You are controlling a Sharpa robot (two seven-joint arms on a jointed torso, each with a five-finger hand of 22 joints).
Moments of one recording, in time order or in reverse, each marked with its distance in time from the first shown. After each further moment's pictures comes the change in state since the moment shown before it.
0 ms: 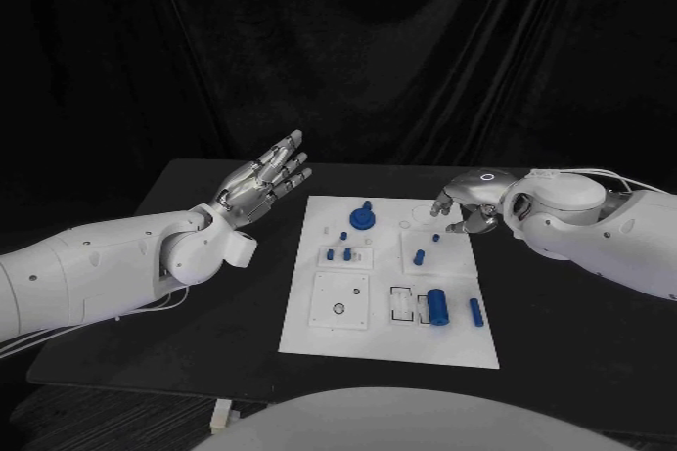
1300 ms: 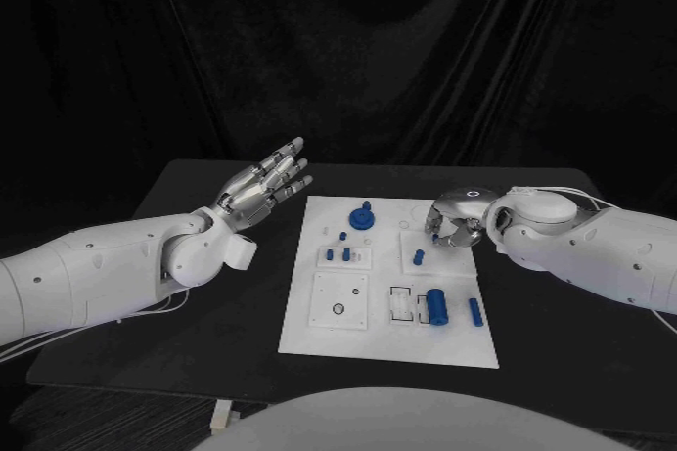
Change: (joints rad) left arm -0.013 0.013 0.000 -0.022 0.010 0.018 -0.015; left_hand 0.152 0.097 -0.085 -0.009 0.218 0.028 0.043 0.000 0.002 -0.002 0.044 0.000 0.000 0.001 0.051 0.000 0.000 0.000 -0.001 0.060 0.000 0.000; right arm -0.078 0.088 0.000 -0.133 0.085 -0.024 0.058; right_hand -0.009 0.000 0.056 -0.003 0.012 0.107 0.061 0.023 -0.021 0.094 -0.002 -0.044 -0.009 0.002 0.009 0.008 -0.006 0.000 0.007 0.007 0.003 0.000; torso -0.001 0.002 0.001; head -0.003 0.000
